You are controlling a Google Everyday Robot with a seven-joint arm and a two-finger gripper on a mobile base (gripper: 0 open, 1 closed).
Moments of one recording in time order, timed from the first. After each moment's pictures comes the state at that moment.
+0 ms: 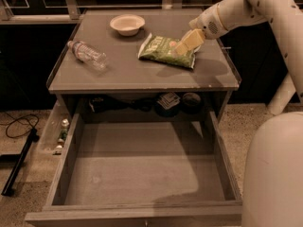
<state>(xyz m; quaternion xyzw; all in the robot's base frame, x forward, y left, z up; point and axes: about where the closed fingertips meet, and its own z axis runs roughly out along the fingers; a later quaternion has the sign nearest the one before) 0.745 -0.128 0.911 -0.48 0.76 0.20 0.39</state>
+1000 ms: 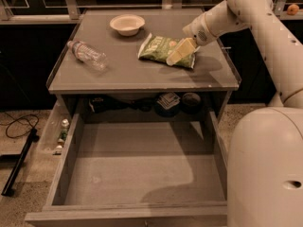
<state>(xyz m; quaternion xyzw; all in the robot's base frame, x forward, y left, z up) 0.775 -0.114 0.871 -0.51 0.76 0.17 0.38</state>
